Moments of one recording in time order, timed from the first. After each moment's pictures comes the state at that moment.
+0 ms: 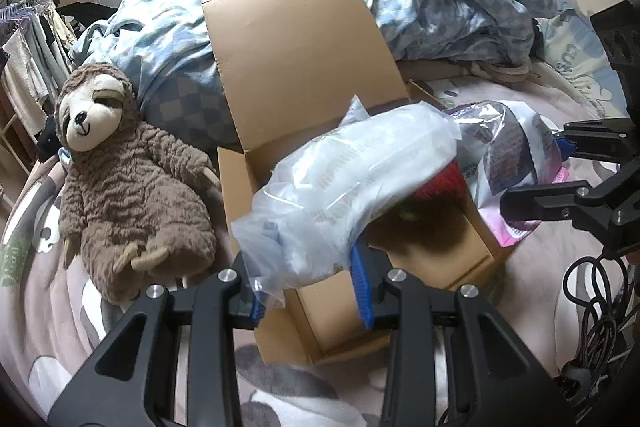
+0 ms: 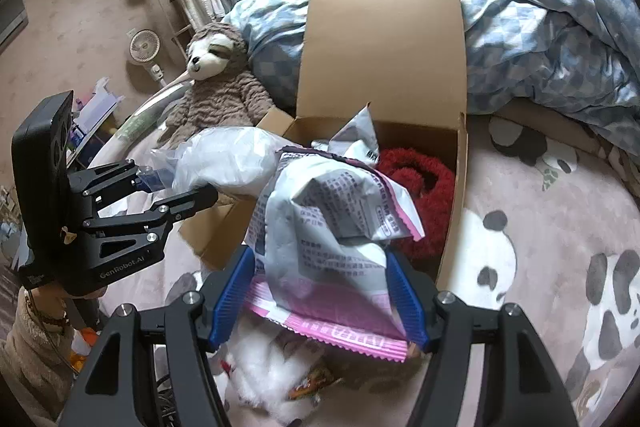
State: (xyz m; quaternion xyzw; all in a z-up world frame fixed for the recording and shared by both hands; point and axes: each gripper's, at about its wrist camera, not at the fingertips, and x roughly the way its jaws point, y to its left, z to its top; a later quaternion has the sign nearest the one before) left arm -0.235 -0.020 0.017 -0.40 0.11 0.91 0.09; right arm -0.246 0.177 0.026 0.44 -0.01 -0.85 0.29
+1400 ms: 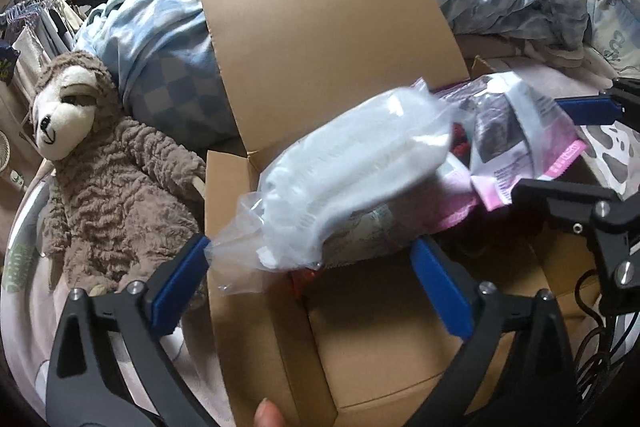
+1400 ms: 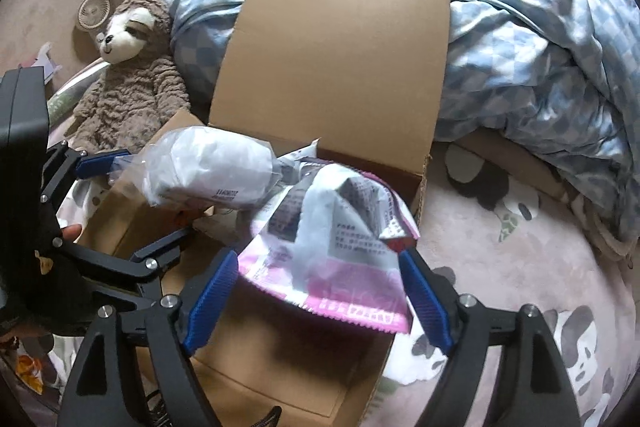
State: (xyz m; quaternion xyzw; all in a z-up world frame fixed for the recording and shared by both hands) left arm -0.299 -0.002 -0.028 -0.43 0.13 0.89 0.02; right arm -0.319 0.153 0.001 0.44 0.09 -0.87 0.20
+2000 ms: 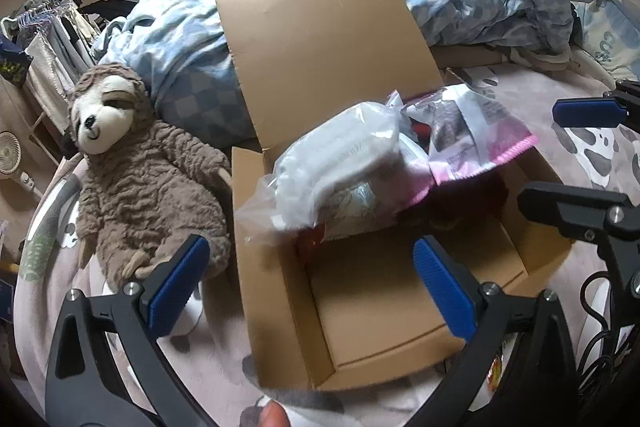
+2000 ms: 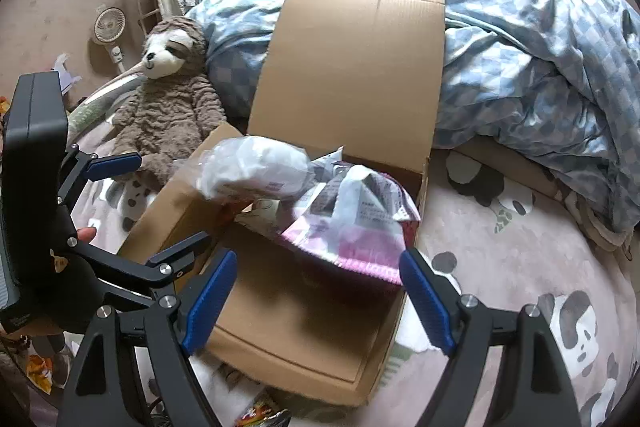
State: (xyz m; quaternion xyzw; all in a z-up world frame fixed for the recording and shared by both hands) left arm -0.250 0.001 0.006 -0.42 0.13 0.90 0.01; right arm -0.266 0.156 0.039 0.42 0.07 -0.88 0.22
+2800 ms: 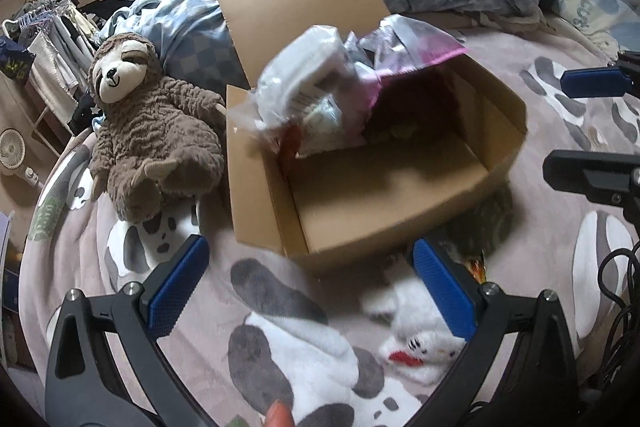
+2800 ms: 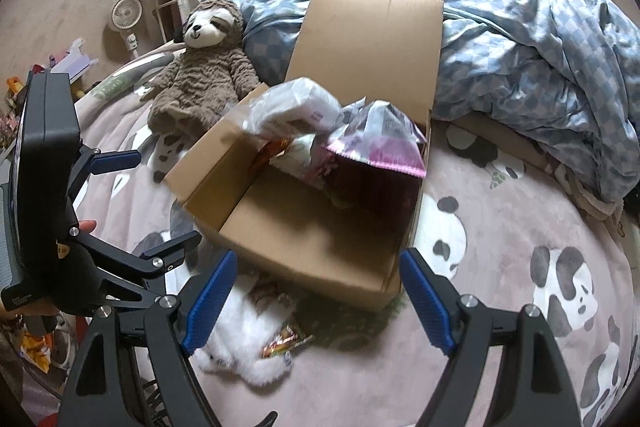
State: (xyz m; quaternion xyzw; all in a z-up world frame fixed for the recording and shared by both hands) left arm -0.154 0.011 -0.008 -0.43 0.16 0.89 0.02; right arm -0.169 0.169 0.035 0.42 0.09 -0.88 0.22
